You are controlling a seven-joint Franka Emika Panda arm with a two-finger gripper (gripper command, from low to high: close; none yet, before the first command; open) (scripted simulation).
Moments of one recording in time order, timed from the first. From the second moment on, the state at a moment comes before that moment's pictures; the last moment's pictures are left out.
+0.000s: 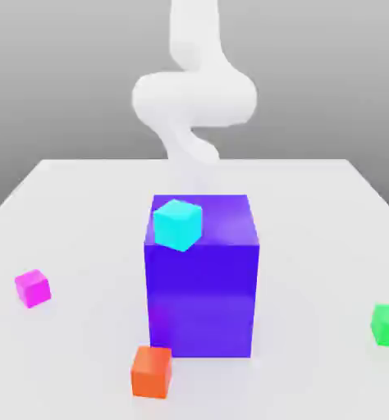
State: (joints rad) arm -0.03 -0.71 -0.06 -2.35 0.00 2.35 0.78
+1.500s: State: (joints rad) arm -0.48 0.20 -0.40 -2.73 0.31 2.91 0.43
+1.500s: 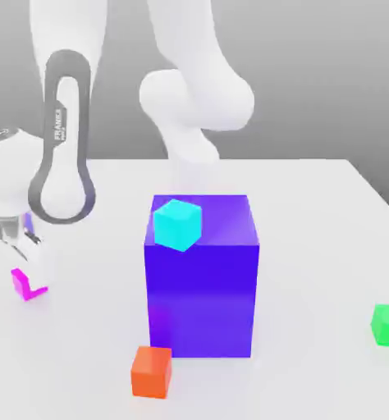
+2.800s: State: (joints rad) arm 0.29 0.23 0.23 -2.38 -0.17 2.65 0.31
